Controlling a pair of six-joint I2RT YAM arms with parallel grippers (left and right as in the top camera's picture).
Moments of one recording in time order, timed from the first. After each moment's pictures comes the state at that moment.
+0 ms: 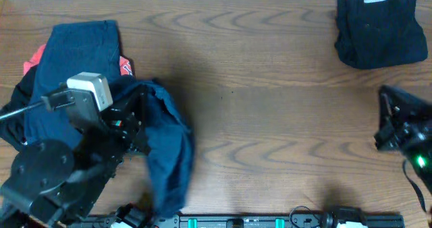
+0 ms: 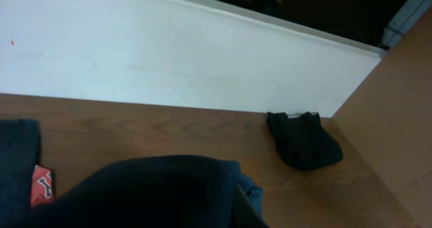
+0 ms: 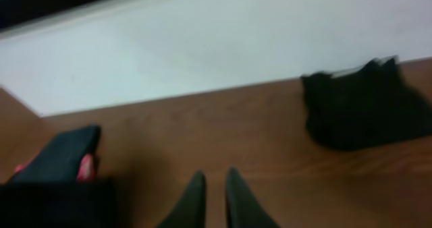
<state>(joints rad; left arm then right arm) -0.52 0.81 1.47 -0.89 -0.13 -0.41 -0.08 0.86 1.56 -1.08 -0.26 0.23</state>
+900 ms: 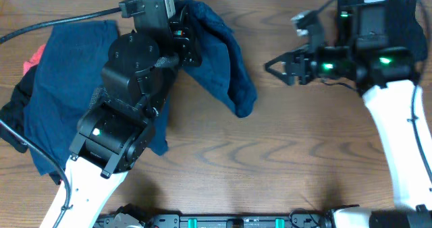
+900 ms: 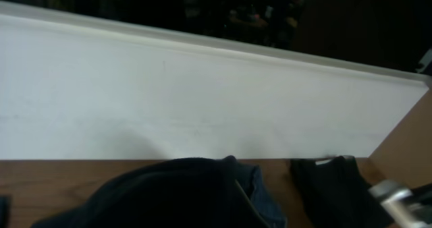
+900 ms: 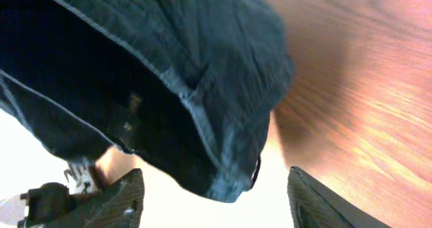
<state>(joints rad) -0.52 1.20 1.46 -0.39 -0.23 -0.31 0.17 1.53 1.55 -0.96 -0.73 -0.06</state>
